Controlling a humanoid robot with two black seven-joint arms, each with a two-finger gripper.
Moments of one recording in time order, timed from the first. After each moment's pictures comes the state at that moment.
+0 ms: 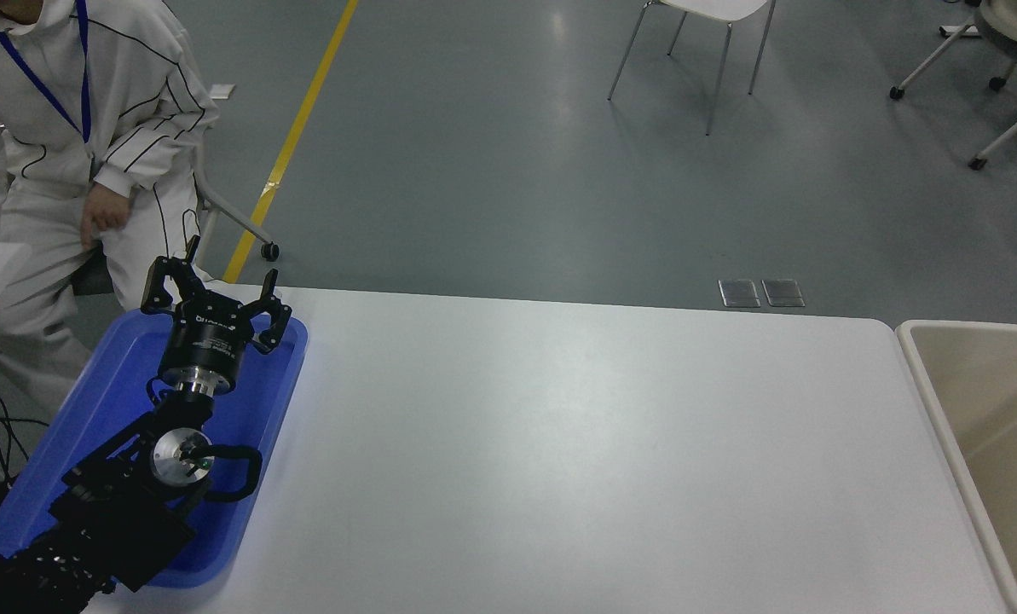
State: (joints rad) left arm -0.62 0.18 -0.87 -0.41 -0.09 -0.57 -0.51; right arm 1.33 -0.98 -1.00 0.88 -0.28 0.10 -0.06
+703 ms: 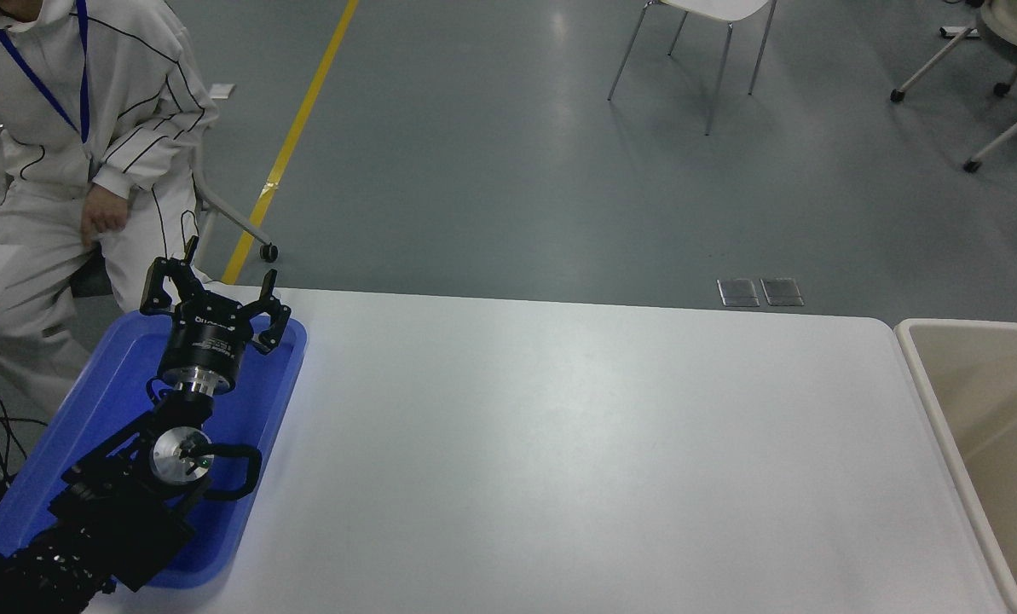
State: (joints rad) left arm -0.62 0.18 -0.87 -0.41 -0.09 -0.57 -0.51; right arm 0.89 -0.73 -0.74 0.48 -0.18 -0.05 -0.06
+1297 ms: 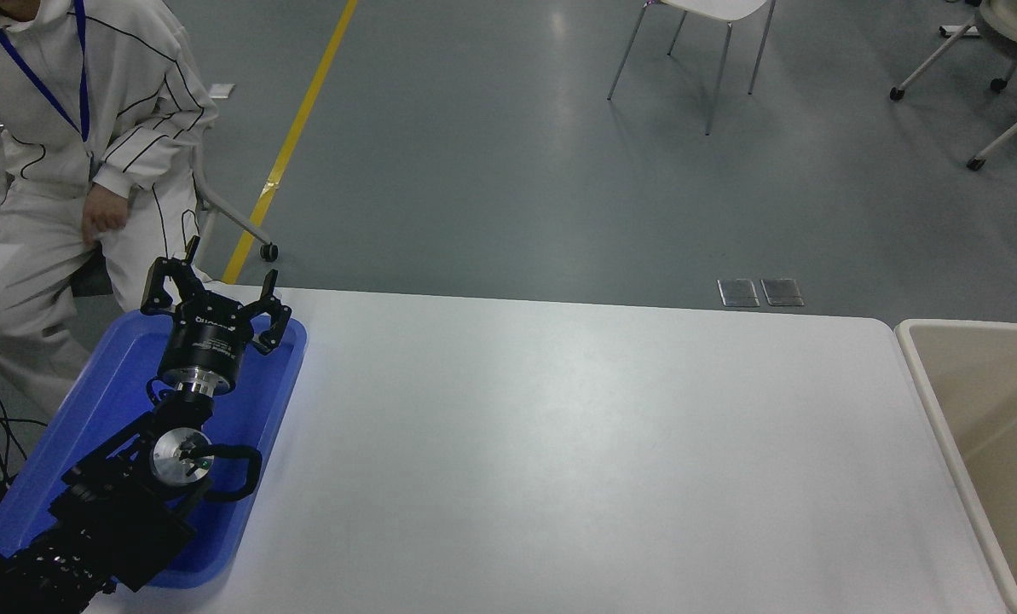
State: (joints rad) left arm -0.62 0.18 -0.87 -0.41 -0.09 -0.57 -0.51; right arm 0.70 -0.57 -0.64 0.26 -0.15 -0.09 -0.06
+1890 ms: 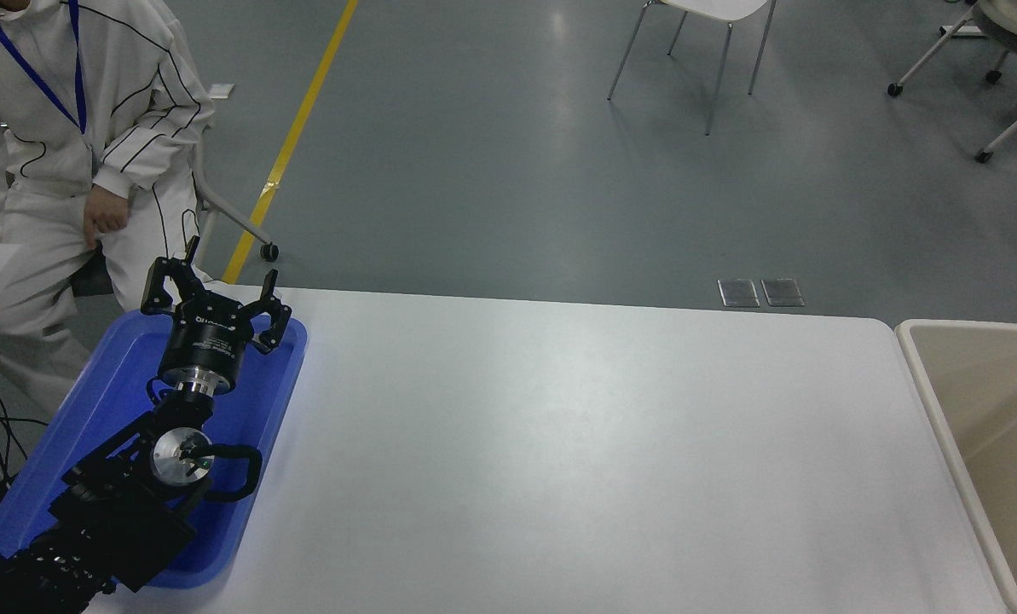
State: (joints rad) left arm -0.62 0.18 -0.87 -0.41 -0.09 -0.57 -0.51; right arm 0.69 -0.55 -0.63 0.22 -0.16 -0.13 -0.06
